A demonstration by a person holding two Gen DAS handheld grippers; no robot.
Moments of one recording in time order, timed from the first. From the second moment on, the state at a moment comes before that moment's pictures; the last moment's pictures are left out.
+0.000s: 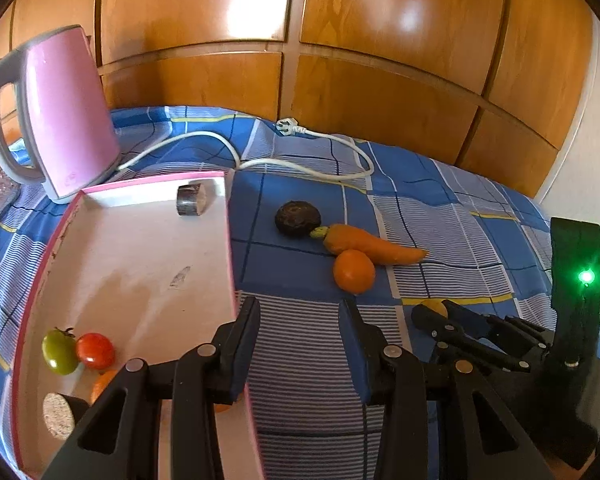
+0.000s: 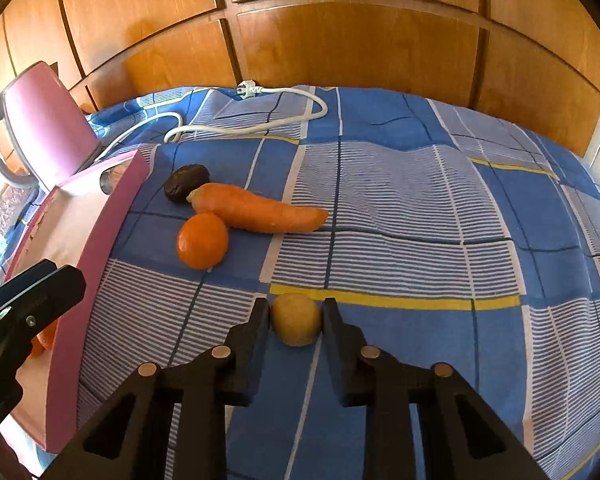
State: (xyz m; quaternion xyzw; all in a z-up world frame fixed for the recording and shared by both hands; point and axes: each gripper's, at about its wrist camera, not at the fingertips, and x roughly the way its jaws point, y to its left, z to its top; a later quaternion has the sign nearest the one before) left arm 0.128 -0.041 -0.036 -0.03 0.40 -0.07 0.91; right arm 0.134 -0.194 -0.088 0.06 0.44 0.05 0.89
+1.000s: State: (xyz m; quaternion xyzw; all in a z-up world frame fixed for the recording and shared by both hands) left arm 0.184 -0.083 -0.063 -0.04 0.43 -0.11 0.89; right arm 0.175 -0.218 -0.095 0.04 0.43 0.03 0.90
